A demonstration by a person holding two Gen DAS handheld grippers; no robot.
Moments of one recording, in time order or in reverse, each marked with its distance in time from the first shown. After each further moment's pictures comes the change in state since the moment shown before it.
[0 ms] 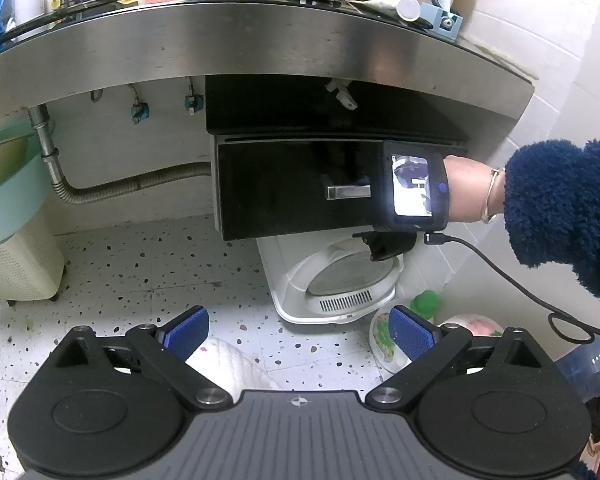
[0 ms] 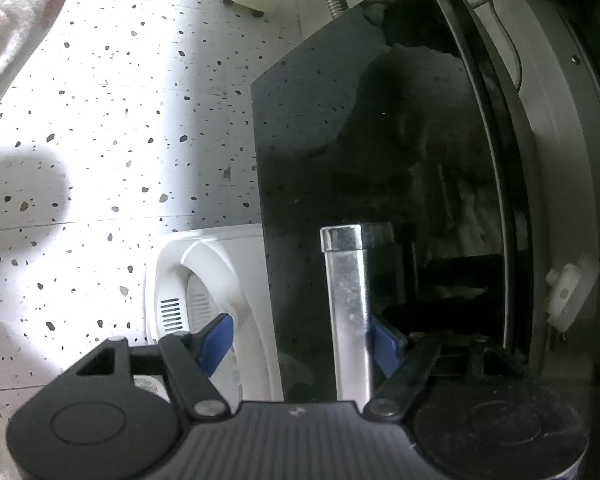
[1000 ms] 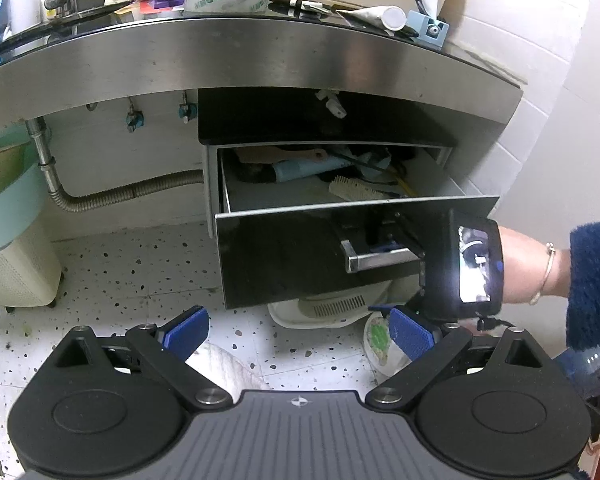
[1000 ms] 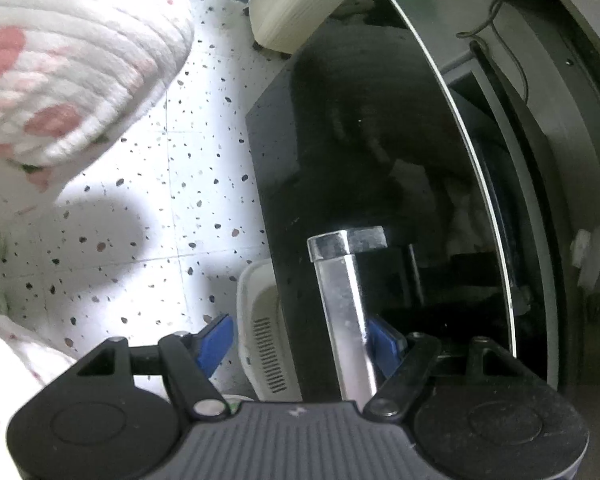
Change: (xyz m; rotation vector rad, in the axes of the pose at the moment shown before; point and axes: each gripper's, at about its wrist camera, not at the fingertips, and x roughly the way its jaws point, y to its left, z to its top) left arm -0.011 -0.008 0.002 0.012 -0.015 -0.010; right arm -0.059 0.052 -0.019 0.106 -0.112 0.114
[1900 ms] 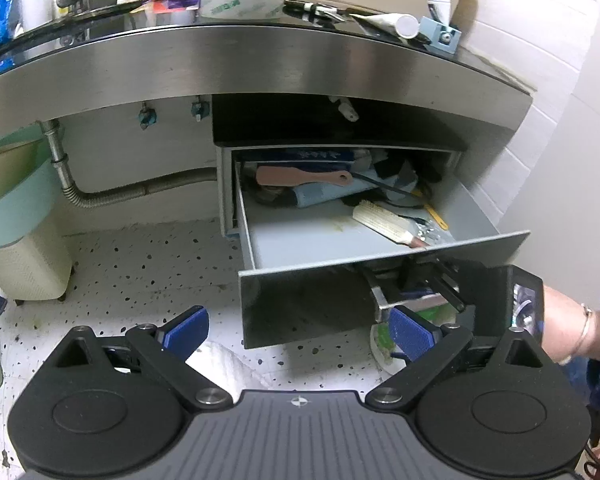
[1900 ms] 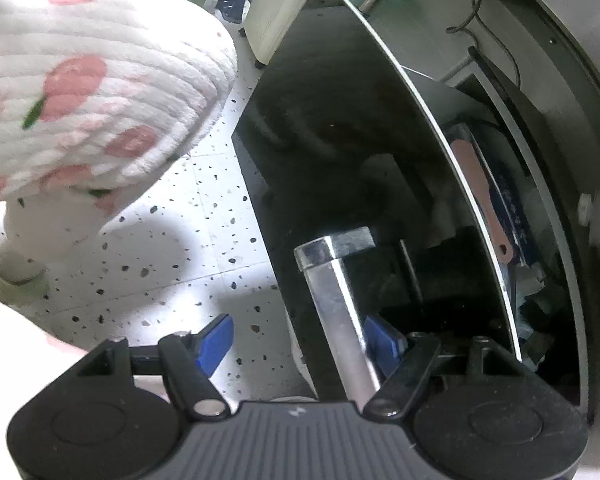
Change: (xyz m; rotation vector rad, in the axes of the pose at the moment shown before) left arm -0.007 0.008 0.011 -0.024 0.018 0.034; right arm -0.036 0.033 -0.011 0.139 -0.034 0.064
